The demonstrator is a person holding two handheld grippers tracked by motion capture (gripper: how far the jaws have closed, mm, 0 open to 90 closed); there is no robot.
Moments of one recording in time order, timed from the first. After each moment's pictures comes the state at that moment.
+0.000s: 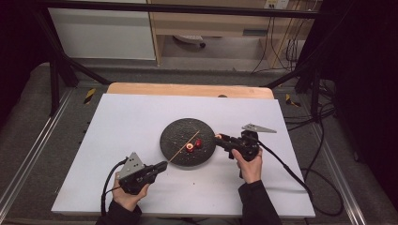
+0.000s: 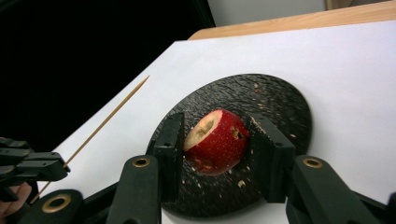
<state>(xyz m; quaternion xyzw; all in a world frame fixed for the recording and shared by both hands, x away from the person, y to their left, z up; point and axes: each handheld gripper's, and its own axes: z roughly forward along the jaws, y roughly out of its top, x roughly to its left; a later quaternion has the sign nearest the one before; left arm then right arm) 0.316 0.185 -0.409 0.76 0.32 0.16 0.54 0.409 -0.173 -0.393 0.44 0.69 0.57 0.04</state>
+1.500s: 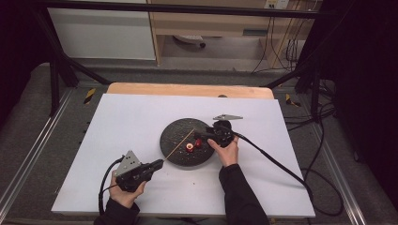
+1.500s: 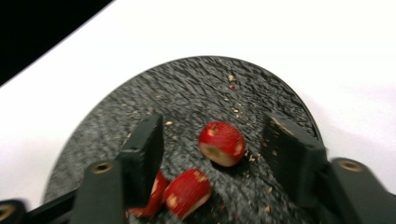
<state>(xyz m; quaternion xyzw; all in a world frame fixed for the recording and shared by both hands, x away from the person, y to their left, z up) 0.322 0.194 -0.413 0.76 0.33 0.17 0.53 0.471 -0.114 -0.424 0.45 0.75 0.48 0.09</state>
